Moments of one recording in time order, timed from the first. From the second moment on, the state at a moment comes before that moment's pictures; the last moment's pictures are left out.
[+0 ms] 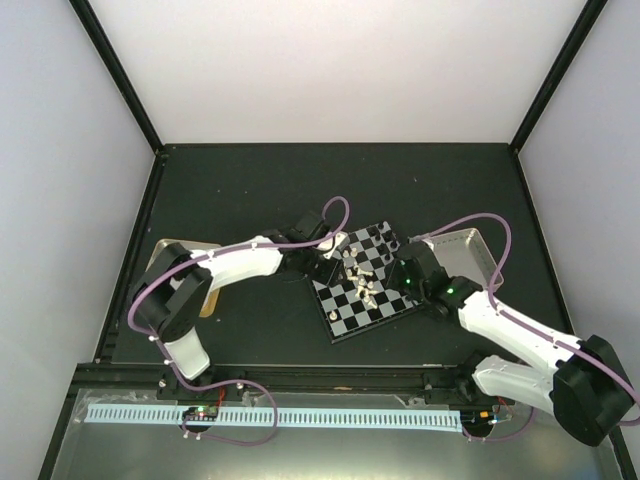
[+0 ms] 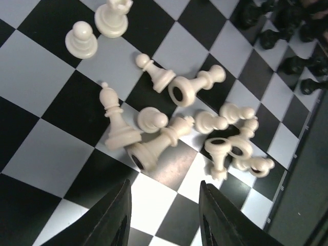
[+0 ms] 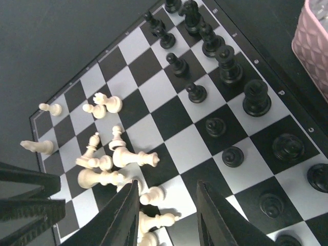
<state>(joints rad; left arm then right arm) -0.75 1.69 1.04 -0.37 0.35 -0.32 0.67 1.07 0.57 -0.30 0.16 0.85</state>
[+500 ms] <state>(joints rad) -0.75 1.80 1.08 -0.34 0.27 -0.47 0.66 1.07 0.53 -0.26 0.13 0.85</state>
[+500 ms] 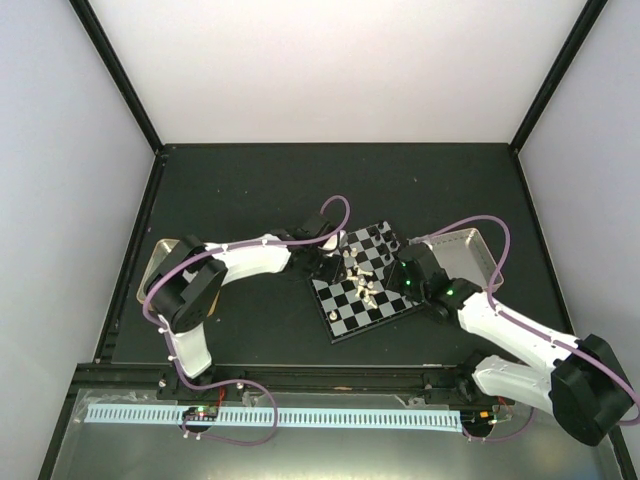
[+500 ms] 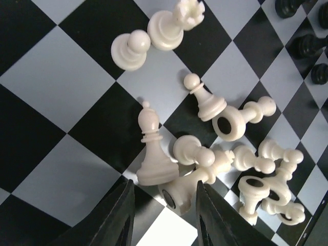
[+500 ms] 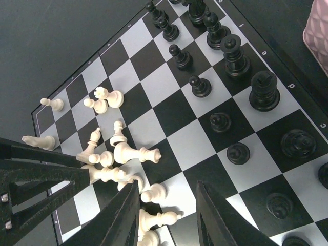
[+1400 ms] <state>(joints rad) -0.75 1.78 1.03 -0.32 0.27 -0.52 0.65 1.20 0.53 -0.15 -0.07 0.78</state>
